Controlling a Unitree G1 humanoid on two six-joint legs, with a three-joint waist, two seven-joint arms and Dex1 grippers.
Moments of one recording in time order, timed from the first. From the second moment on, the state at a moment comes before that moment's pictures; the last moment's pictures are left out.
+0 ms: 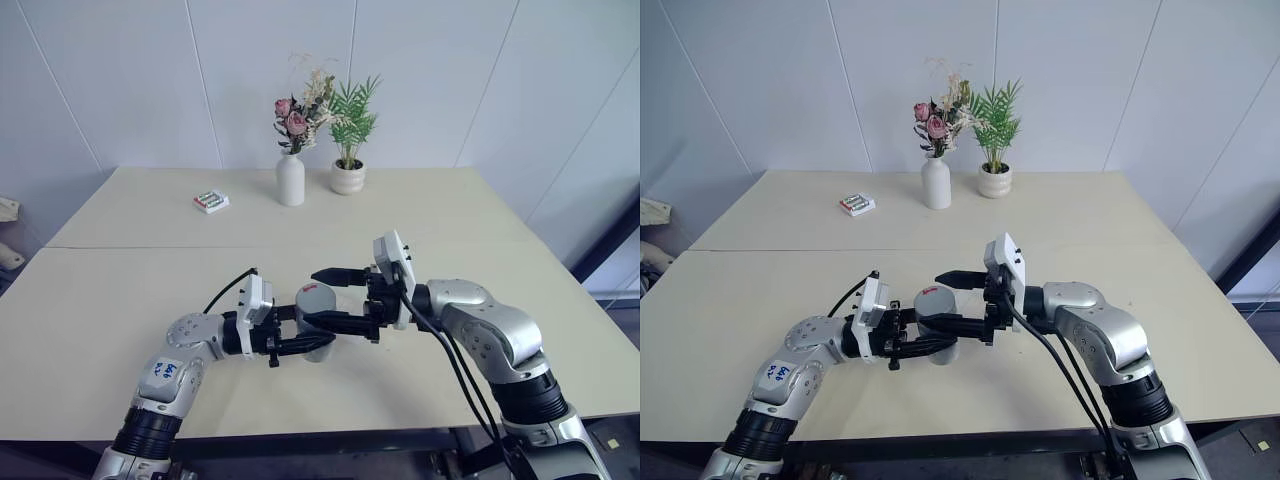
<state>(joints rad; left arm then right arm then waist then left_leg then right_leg) -0.48 0.43 -0.05 -0.03 -0.48 0.27 -1.10 -0.71 -0.44 0.11 -0.20 0.63 0.68 0.98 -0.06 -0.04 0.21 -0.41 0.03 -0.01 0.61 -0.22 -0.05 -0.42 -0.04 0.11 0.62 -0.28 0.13</state>
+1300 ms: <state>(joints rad) -0.48 0.43 -0.05 -0.02 -0.48 0.28 -1.11 -0.69 -0.54 0.02 -0.19 0.66 0.68 0.99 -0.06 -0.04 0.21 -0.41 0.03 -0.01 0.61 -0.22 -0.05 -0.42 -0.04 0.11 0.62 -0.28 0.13</state>
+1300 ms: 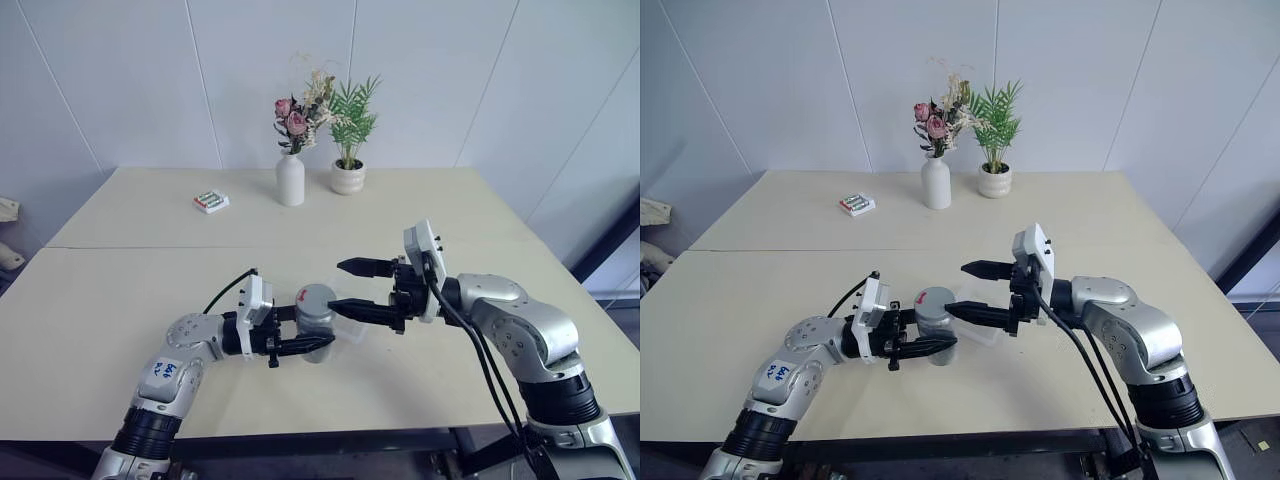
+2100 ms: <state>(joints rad) -0.48 0.43 -0.05 -0.03 -0.48 0.27 -1.11 -0.74 -0.54 -0.05 -0.21 0.83 0.78 0.99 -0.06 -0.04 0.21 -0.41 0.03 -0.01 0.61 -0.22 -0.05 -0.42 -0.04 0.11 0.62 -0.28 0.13</state>
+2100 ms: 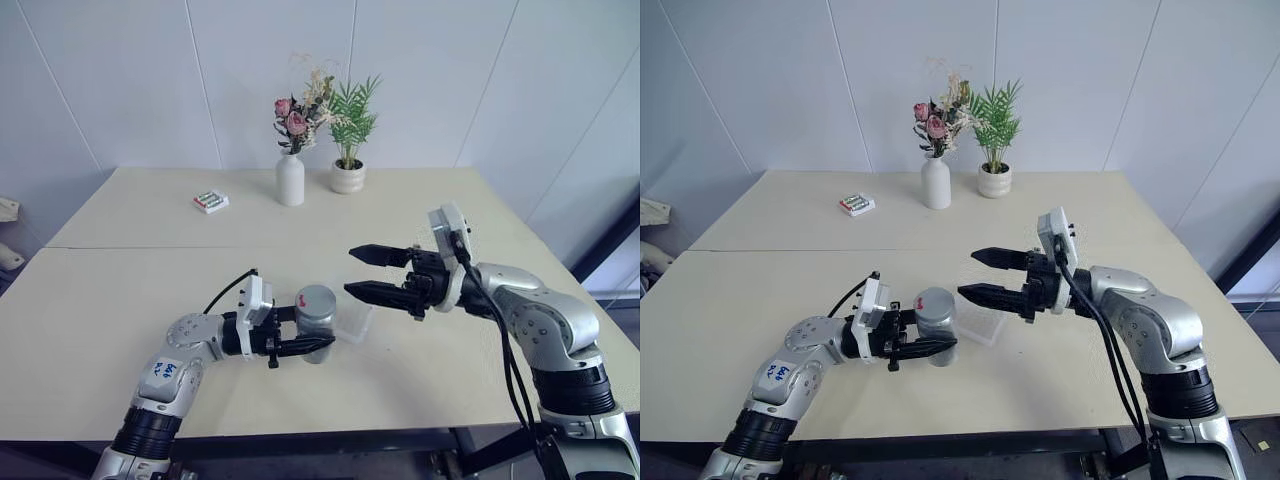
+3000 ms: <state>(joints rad) -0.48 0.43 -0.05 -0.03 -0.48 0.27 -1.11 -0.76 -0.46 0.14 -0.22 0.69 0.76 0.96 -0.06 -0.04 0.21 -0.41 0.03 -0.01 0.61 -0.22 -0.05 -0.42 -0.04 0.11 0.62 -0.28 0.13</state>
